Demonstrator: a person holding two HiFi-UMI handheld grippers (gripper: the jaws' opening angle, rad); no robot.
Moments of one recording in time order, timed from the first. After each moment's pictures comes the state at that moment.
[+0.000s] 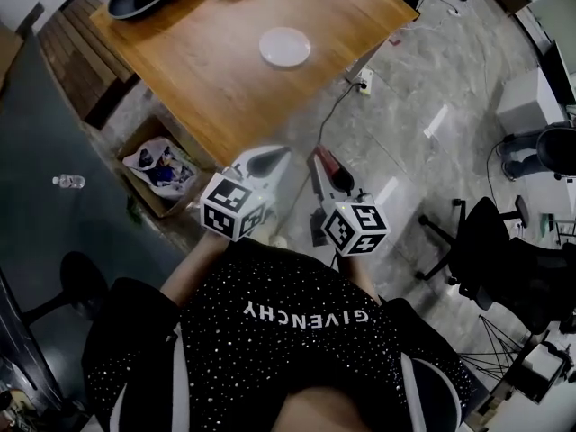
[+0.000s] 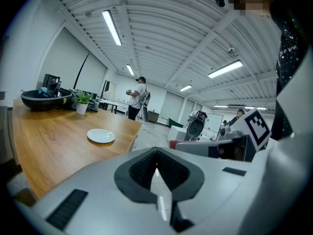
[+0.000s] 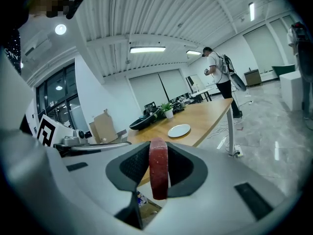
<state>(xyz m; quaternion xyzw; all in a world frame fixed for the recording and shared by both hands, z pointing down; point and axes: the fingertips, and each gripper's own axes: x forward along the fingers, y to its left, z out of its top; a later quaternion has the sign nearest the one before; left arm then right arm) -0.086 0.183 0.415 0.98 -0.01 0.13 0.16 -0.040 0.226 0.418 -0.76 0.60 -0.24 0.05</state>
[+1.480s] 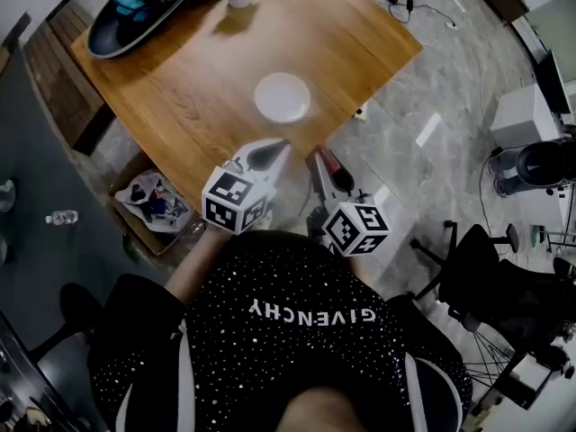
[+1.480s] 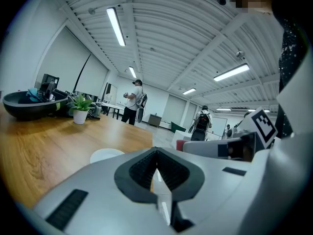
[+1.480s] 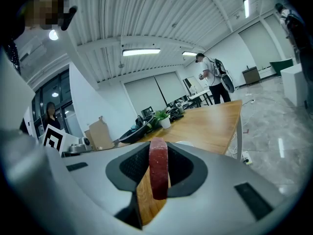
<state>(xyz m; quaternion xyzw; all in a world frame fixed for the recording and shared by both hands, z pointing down) 0.029 0.032 0.404 0.98 -0.02 0.12 0.16 0.068 0.086 0.400 -0.77 0.59 -0.23 0.09</state>
